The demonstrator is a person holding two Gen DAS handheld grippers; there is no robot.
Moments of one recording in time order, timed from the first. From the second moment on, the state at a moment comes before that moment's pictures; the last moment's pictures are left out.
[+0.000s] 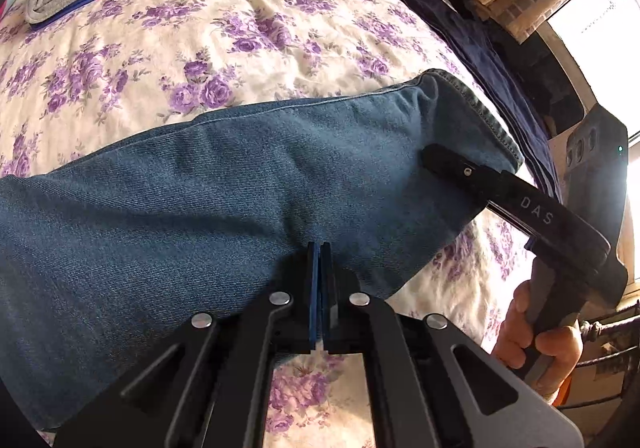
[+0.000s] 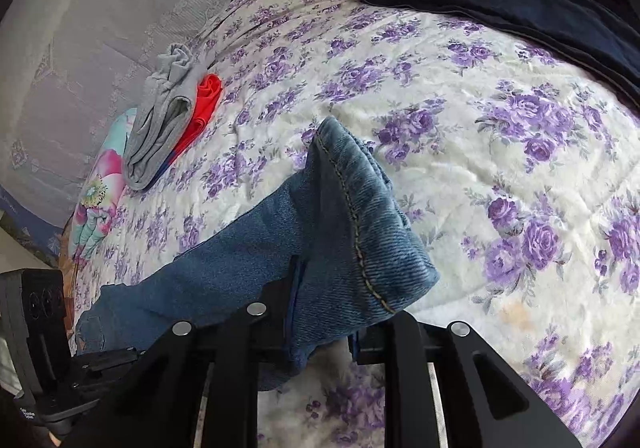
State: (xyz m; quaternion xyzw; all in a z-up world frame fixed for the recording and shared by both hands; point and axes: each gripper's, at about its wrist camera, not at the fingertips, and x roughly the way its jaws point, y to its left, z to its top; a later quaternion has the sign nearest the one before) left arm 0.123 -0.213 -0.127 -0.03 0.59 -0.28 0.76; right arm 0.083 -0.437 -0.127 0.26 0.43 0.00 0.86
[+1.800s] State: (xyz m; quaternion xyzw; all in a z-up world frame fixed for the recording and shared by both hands) left arm 0.087 0.116 -0.125 -0.25 0.57 -0.12 0.78; right arm 0.111 -0.111 -0.118 -0.12 0.51 0.28 0.80
